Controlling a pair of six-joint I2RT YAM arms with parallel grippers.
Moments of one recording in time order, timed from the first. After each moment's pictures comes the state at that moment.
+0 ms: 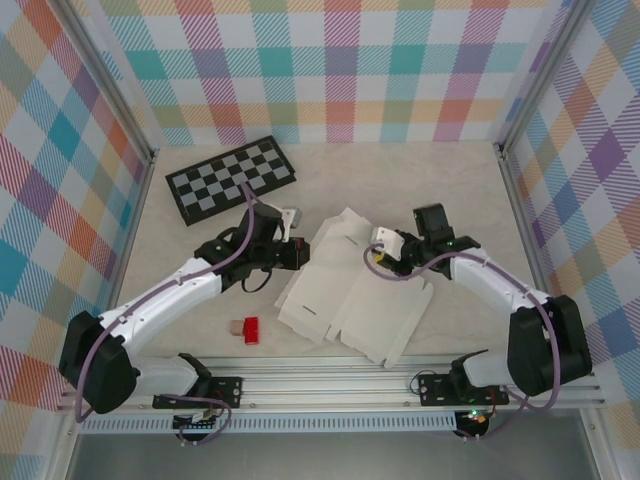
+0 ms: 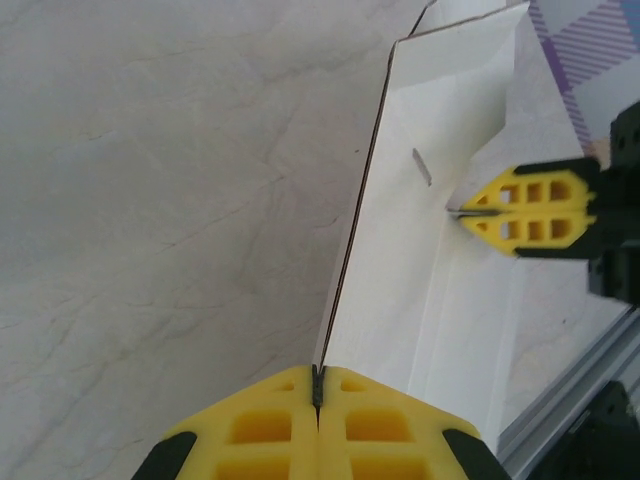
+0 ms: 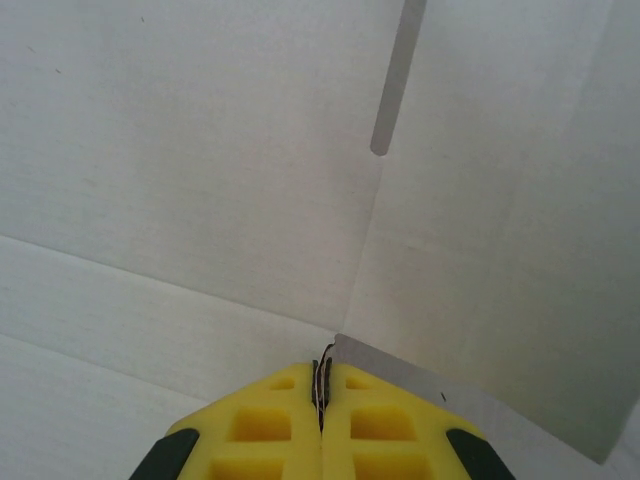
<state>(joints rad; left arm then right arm) -0.65 1.28 0.97 -0.41 0.21 -0.55 0.36 1.33 0.79 -0.36 -0.46 -0.88</state>
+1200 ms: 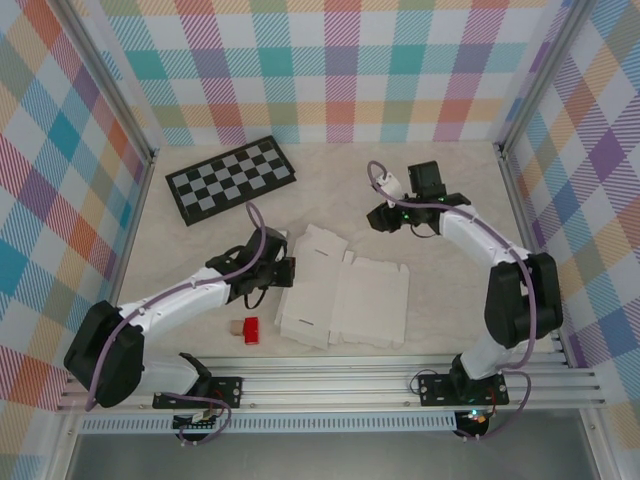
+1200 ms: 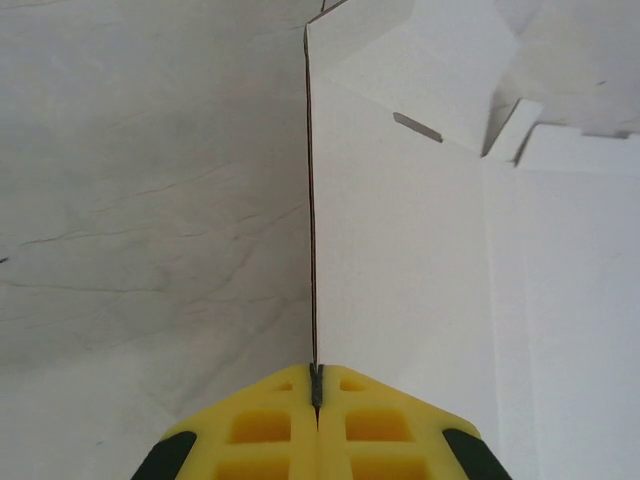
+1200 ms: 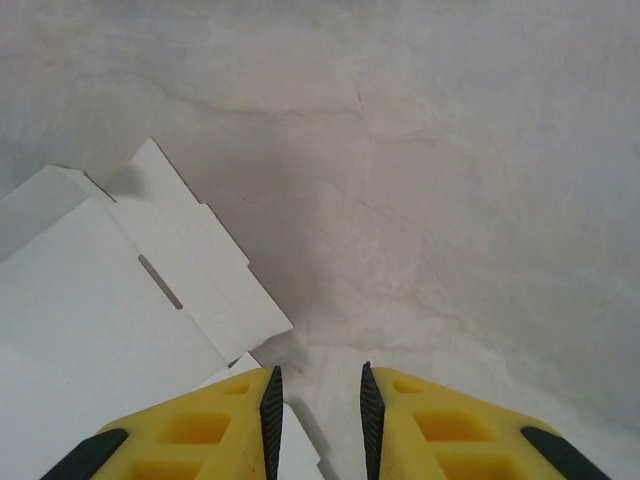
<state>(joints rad) -0.65 1.32 0.79 -0.40 -0.04 -0.51 0.29 1.64 1.20 -0.45 -0.49 -0.20</state>
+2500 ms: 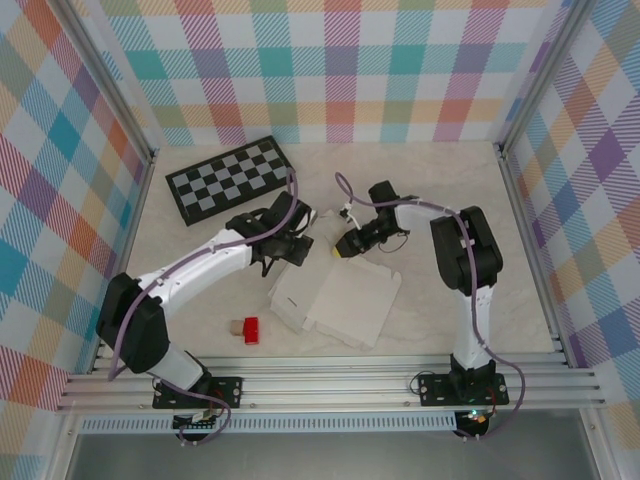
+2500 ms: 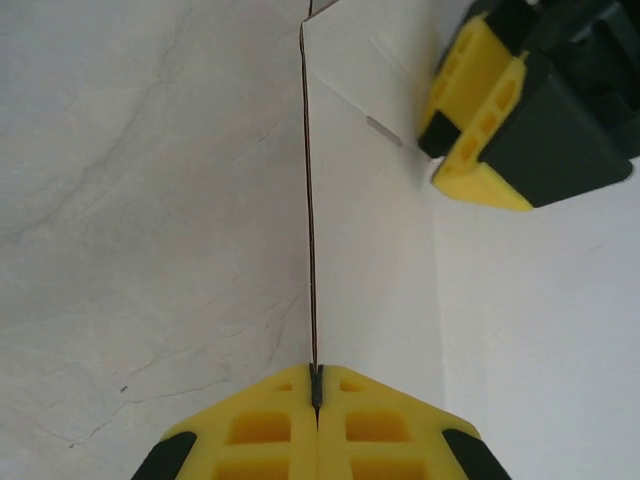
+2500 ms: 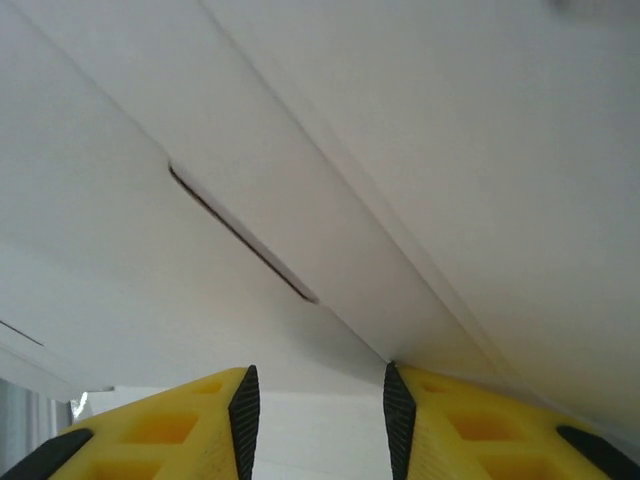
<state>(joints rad) -0.69 1.55 1.24 -0.74 -0.12 -0.16 0.39 2.08 1.34 -0.53 -0.87 -0.26</state>
